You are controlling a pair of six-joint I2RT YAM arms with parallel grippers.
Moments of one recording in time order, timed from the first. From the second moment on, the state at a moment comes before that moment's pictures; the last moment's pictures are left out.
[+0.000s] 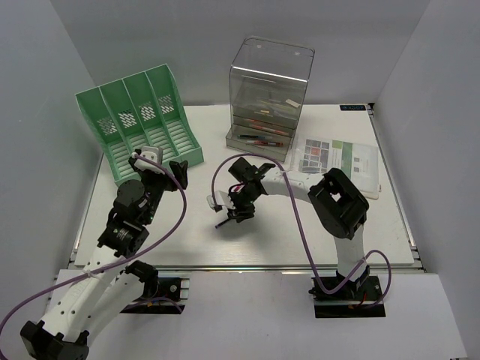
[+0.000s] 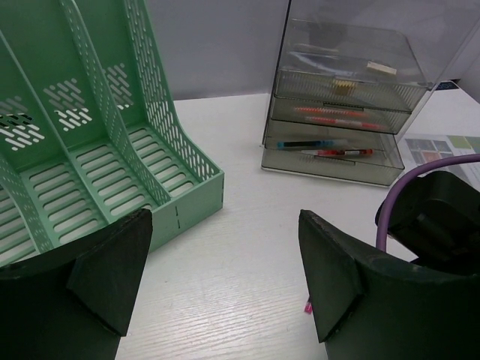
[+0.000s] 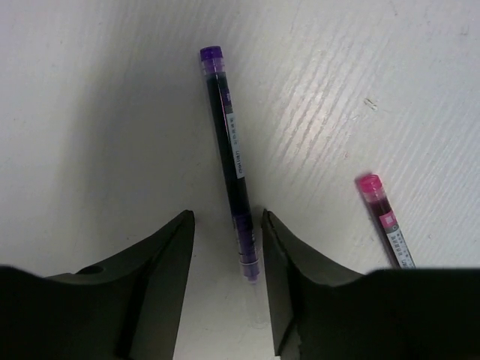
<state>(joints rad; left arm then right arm) -0.47 0.65 0.64 0.02 -0.24 -0.06 0.85 1.98 1.33 -0.60 -0.56 -1.08</state>
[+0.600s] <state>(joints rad) -0.47 0.63 0.63 0.02 -0.26 -0.06 0.77 1.89 1.31 -0.67 -0.45 -0.98</state>
